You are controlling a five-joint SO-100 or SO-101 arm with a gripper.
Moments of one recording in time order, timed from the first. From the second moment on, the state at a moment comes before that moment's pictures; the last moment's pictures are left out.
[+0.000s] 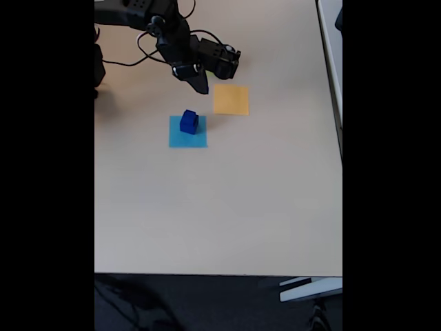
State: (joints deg) arm 16.1 92.5 84.0 67.9 79.5
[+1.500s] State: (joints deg) arm -11.1 66.4 65.2 70.0 110.5
